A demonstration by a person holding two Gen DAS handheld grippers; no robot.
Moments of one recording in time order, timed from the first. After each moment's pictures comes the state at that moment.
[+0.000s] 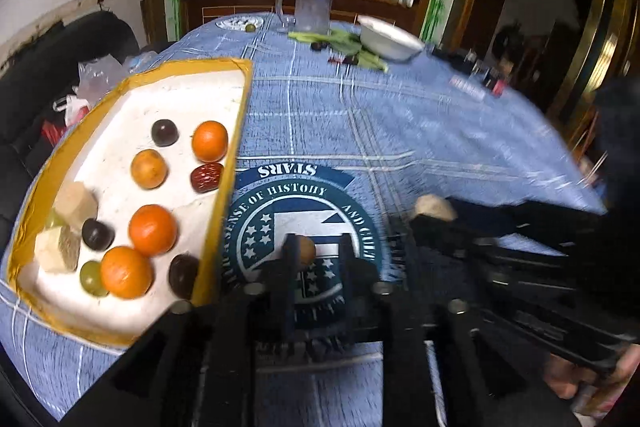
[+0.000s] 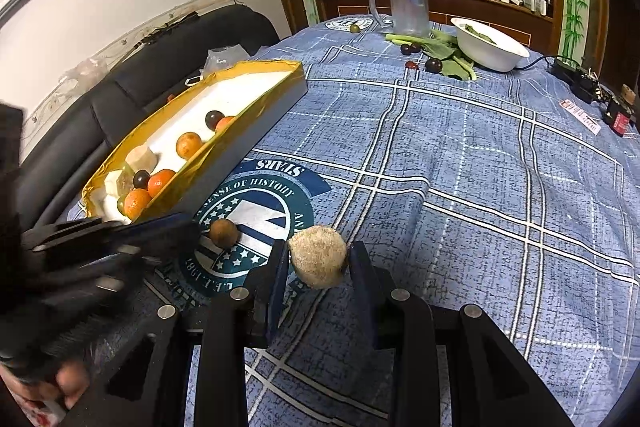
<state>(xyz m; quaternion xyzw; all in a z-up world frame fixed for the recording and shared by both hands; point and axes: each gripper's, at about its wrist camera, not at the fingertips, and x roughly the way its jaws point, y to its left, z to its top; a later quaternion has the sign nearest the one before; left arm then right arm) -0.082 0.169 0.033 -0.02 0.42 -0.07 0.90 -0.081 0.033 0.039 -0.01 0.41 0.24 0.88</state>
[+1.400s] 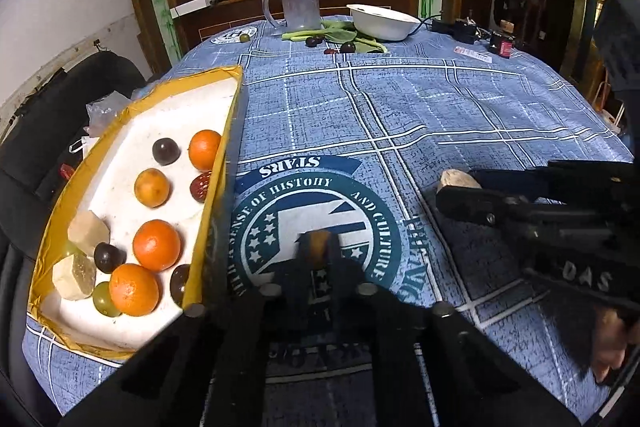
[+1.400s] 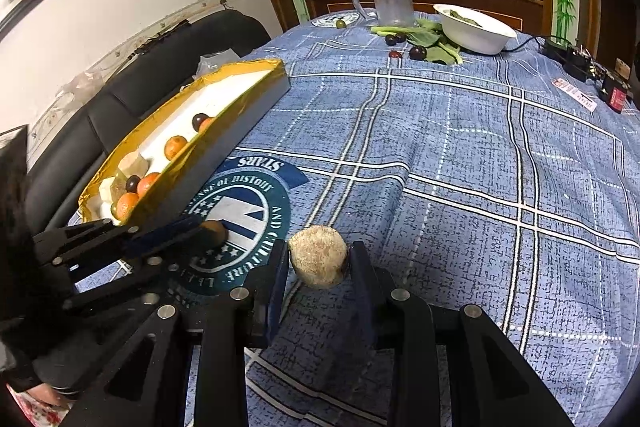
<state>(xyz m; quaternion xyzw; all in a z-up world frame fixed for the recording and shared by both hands) -0.092 0.157 0.024 0.07 0.40 -0.05 0.91 -0.074 0.013 0.027 0.02 0.42 0.23 0.88</state>
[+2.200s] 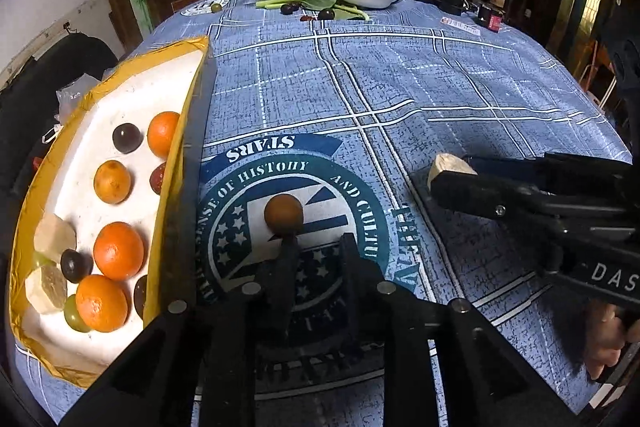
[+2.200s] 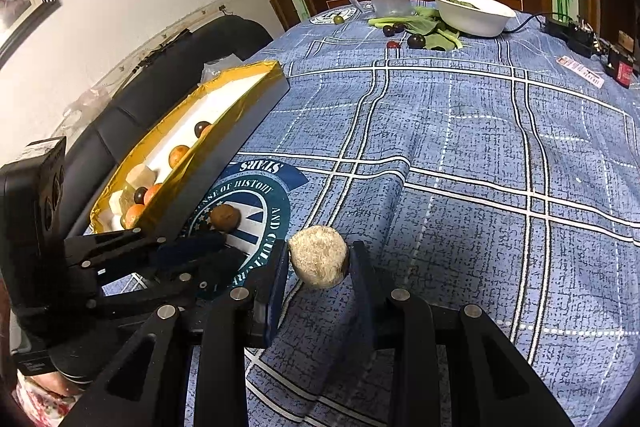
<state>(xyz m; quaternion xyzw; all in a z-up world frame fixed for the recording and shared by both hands) -0.064 0.147 0.011 0.07 0.46 -0.09 0.88 -0.067 0.003 0.022 0.07 0.43 0.25 0.87</state>
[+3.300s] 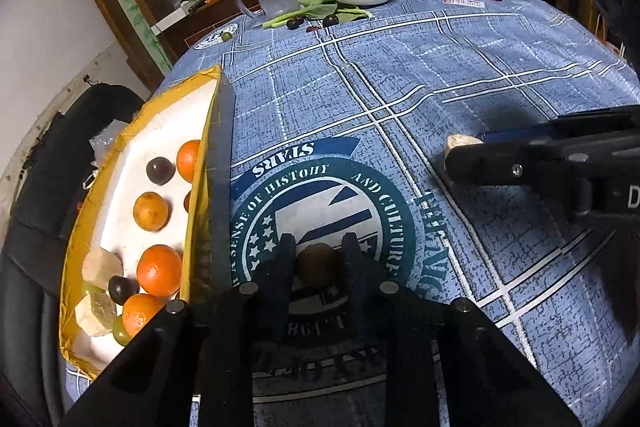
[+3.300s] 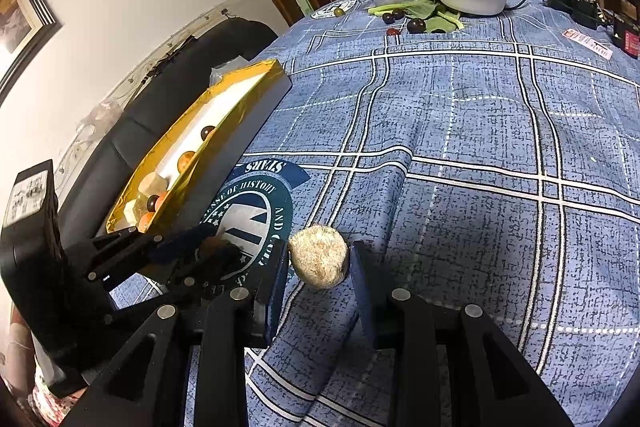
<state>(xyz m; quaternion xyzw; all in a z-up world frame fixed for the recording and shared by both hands) -0.078 0.131 0.010 0.18 0.43 -0.04 0.89 -0.058 -0.008 0.015 0.11 0.44 0.27 0.85</state>
